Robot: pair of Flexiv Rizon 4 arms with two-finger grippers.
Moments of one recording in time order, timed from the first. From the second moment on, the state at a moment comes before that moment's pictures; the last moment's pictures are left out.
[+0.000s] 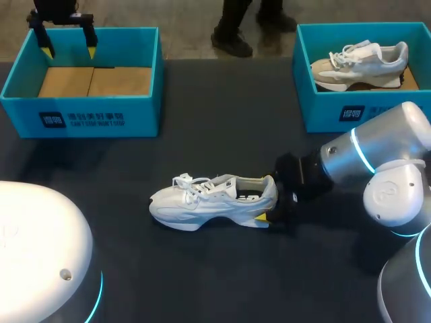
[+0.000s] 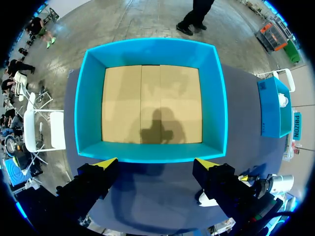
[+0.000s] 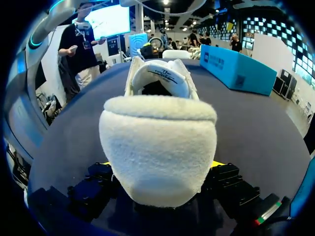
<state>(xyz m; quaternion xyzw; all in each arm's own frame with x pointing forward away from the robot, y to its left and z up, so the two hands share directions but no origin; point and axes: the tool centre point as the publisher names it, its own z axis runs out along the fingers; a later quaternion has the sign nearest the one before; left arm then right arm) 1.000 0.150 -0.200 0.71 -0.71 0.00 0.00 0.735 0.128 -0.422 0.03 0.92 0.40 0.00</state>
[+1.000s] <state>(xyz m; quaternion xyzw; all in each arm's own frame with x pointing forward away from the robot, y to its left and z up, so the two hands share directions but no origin) 1.000 0.147 -0.199 0.71 -0.70 0.00 0.00 0.734 0.129 -0.422 0.02 0.92 0.40 0.00</state>
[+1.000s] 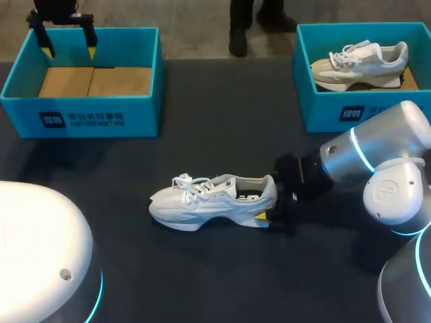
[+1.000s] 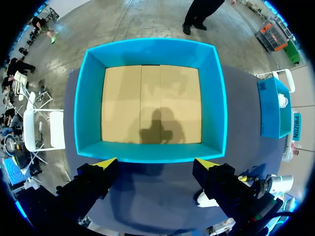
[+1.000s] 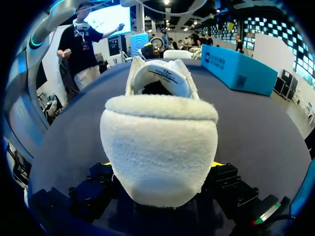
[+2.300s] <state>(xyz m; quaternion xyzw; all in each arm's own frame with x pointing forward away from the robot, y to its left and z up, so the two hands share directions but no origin) 0.835 -0.006 -0.205 0.72 -0.69 0.02 0.02 0.735 0.129 -0.422 0.02 0.92 0.40 0.00</state>
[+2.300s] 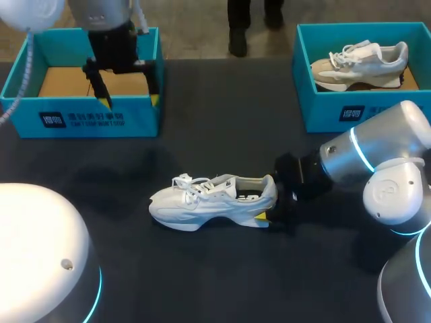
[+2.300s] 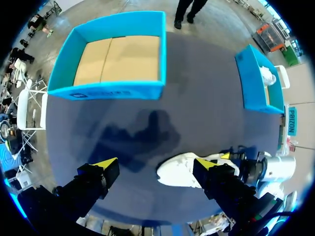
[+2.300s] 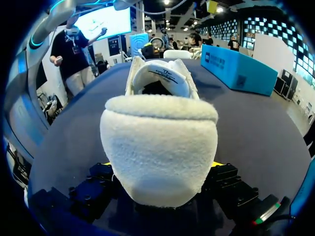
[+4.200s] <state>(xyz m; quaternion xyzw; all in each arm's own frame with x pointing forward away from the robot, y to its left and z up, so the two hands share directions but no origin) 0.730 -0.179 -0.328 0.63 -0.77 -0.03 0.04 0.735 0.129 -0.422 0.02 0.92 0.40 0.00</state>
